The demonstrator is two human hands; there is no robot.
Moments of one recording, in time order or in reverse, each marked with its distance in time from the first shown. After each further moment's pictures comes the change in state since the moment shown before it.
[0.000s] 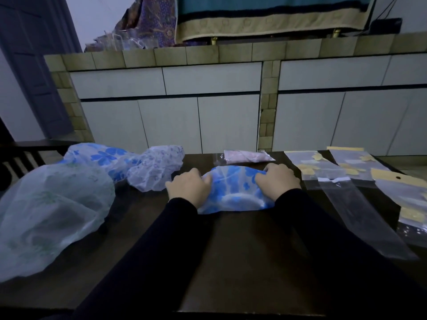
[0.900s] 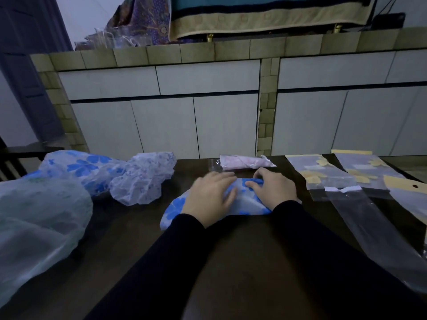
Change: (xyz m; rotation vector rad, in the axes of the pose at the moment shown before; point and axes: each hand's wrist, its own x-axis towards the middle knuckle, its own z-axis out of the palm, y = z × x) left_hand 0.023 0.028 0.037 -0.047 0.260 0.693; right_hand 0.045 0.019 0.040 0.022 0.186 -0.255
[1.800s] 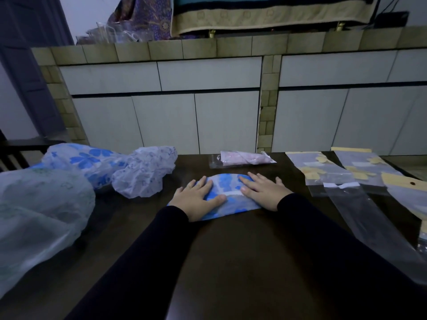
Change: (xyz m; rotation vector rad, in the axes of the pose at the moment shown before) left_hand -0.013 -0.022 -0.009 0.009 -0.747 -0.417; right_hand 0.002 0.002 -0.001 -0.220 -0.649 -0.199
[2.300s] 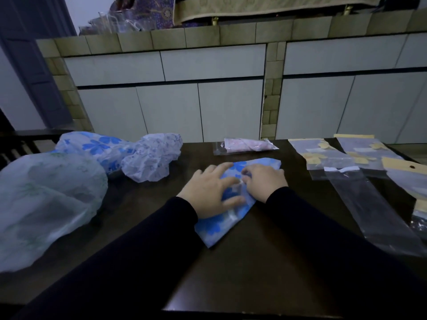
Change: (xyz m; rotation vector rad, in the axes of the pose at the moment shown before) left_hand -0.048 0.020 0.001 0.214 0.342 0.384; right_hand -0.037 -0.042 0.002 0.154 0.333 0.103
